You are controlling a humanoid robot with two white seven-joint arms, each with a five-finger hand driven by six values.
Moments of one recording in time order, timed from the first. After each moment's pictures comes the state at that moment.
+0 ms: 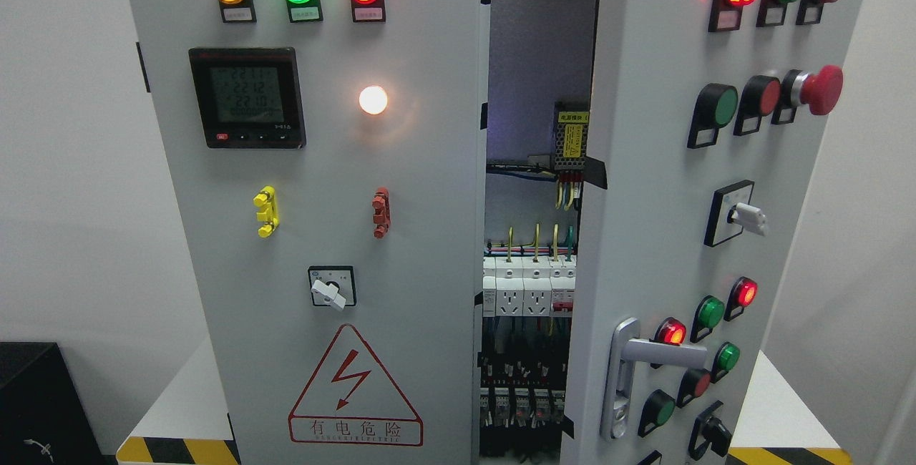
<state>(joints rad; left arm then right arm) 0.00 -0.11 0.00 0.06 -0.08 -0.11 -0.09 0.05 0.12 0.00 -0.07 0.11 0.10 0.08</state>
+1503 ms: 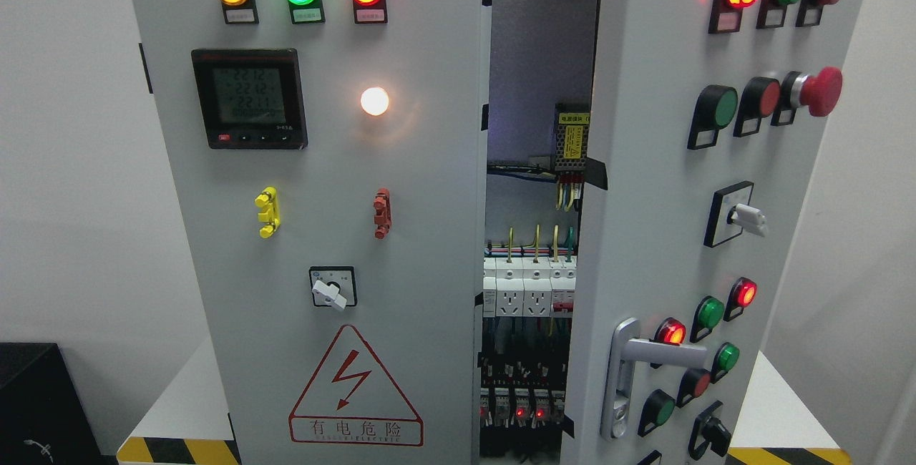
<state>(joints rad) 0.30 1.08 0.34 -0.77 1.49 0.04 -1.13 0.05 0.12 0.00 -0.07 0.11 0.10 0.08</state>
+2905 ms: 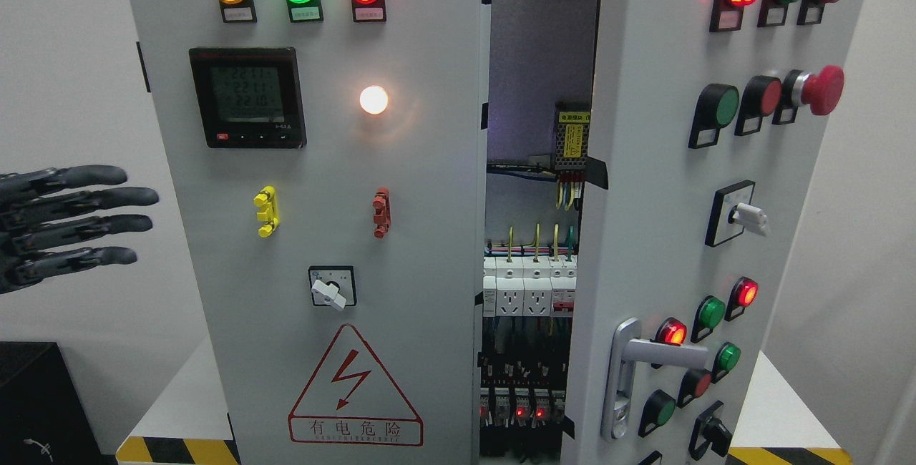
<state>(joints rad) -1.36 1.28 -0.97 -1.51 1.58 0.25 -0.99 0.05 0.12 0.00 -0.07 0.11 0.10 0.09</state>
